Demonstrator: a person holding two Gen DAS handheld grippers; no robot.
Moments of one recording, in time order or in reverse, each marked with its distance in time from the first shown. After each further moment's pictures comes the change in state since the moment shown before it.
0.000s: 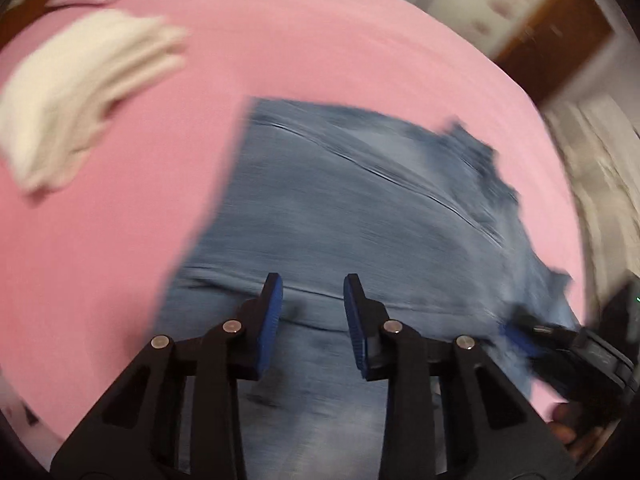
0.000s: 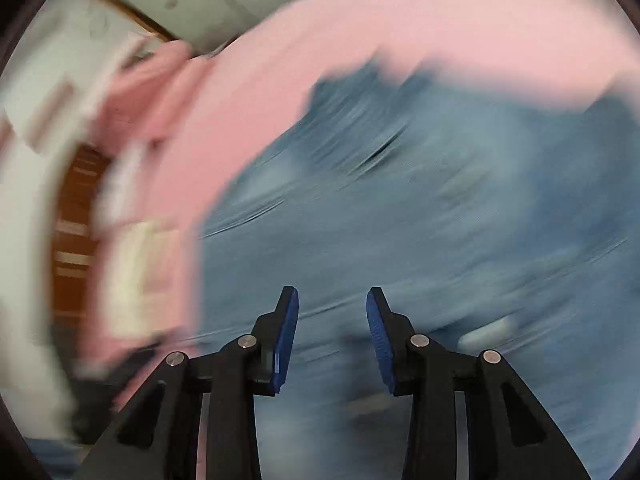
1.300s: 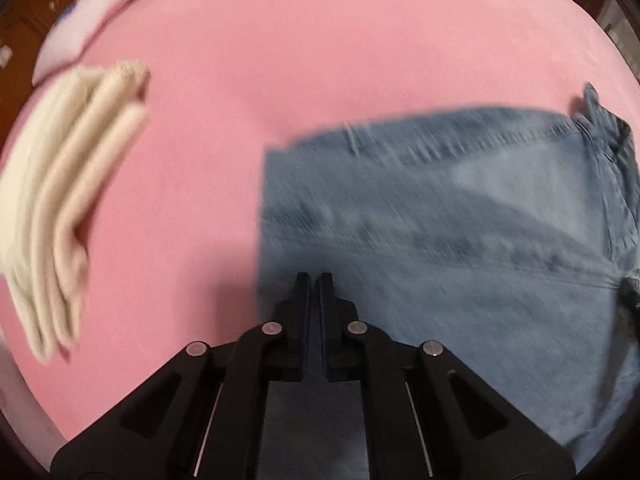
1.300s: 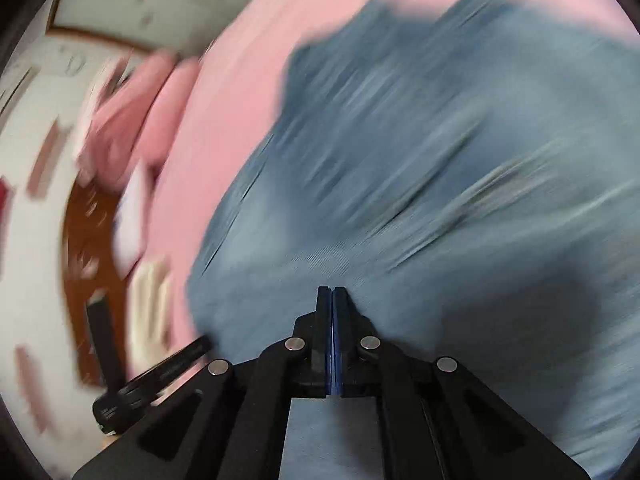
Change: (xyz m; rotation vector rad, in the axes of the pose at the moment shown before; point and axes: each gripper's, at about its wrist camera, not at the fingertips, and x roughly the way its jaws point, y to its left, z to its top) left arm 0.131 -0.003 0.106 0.198 0.098 0.403; right arm 0.088 -0.030 0.085 0.062 -0.092 -0.103
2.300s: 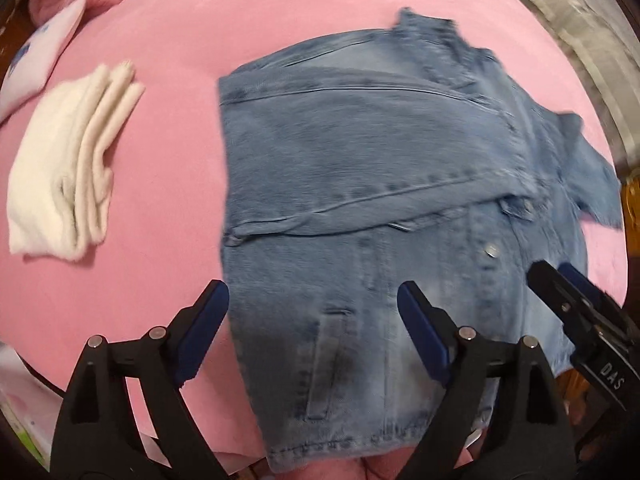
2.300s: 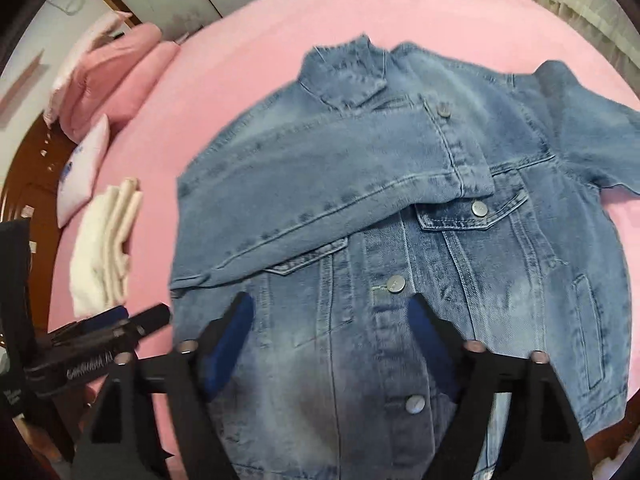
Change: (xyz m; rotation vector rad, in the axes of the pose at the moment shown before) left arm -0.185 0.002 -0.165 0.282 0.052 -0.244; right arm -0.180 0.110 -0.235 -0.129 -0.057 -0.301
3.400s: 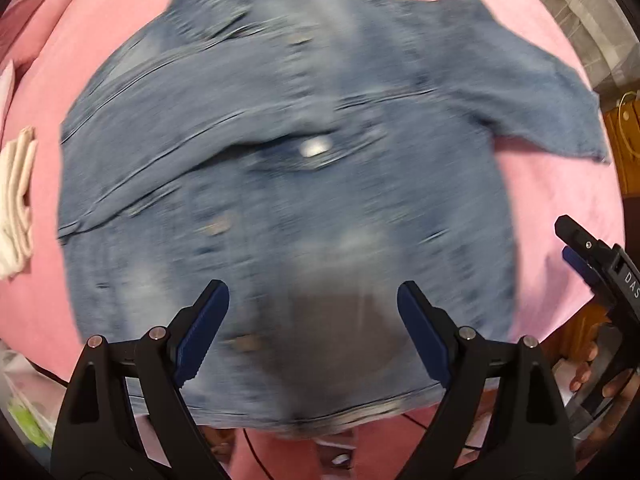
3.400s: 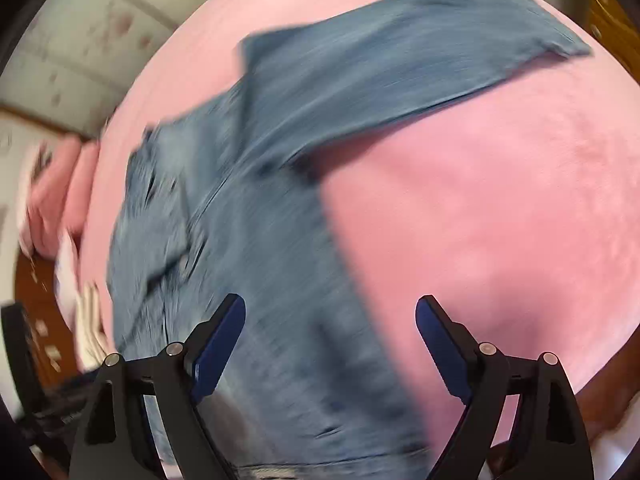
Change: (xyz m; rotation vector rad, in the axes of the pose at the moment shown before) left arm 0.035 -0.311 -0.011 0.149 0.154 0.026; right arm -0.057 -0.394 0.002 0.433 0.021 0.032
